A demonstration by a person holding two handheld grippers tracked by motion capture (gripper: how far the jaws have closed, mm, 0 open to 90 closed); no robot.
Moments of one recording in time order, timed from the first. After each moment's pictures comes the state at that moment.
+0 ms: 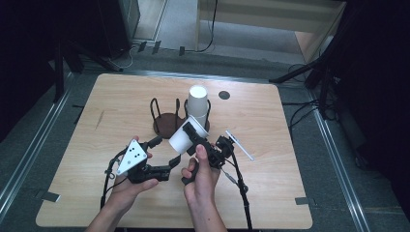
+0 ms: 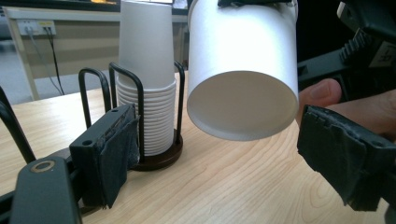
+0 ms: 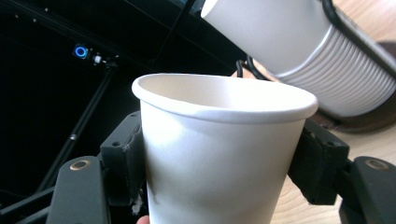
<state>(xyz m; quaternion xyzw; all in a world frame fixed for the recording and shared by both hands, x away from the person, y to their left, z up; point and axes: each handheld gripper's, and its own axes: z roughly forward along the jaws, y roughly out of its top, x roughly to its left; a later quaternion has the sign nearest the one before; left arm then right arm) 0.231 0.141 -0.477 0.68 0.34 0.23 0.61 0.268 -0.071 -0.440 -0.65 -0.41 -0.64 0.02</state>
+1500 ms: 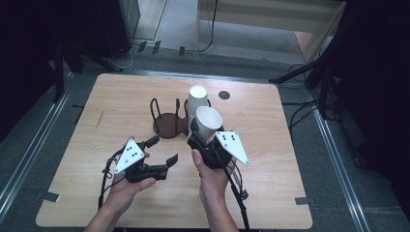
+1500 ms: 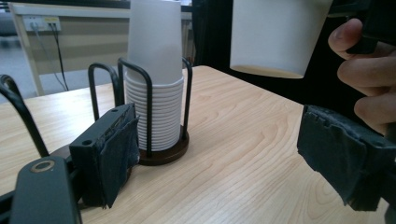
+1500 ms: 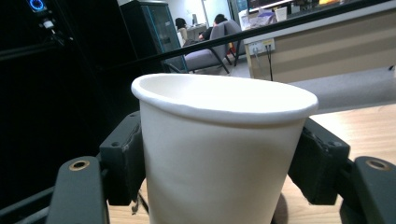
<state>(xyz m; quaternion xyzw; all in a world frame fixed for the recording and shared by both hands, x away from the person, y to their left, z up) 0.232 0.149 -0.480 0.68 0.36 0.23 0.60 0.255 -0.069 -0.416 -0.52 -0.53 -0.60 -0.32</state>
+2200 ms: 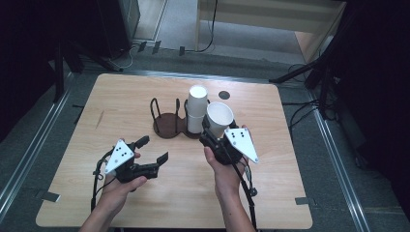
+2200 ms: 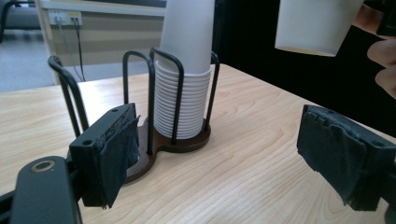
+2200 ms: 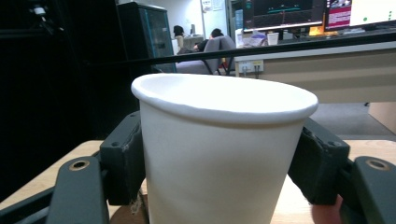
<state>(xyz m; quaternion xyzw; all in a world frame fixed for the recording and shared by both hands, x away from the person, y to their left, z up) 0.231 0.173 -0.488 0.66 0.39 0.24 0.60 0.267 -0.097 -0.416 -0.47 -0.55 -0.58 -0.37</state>
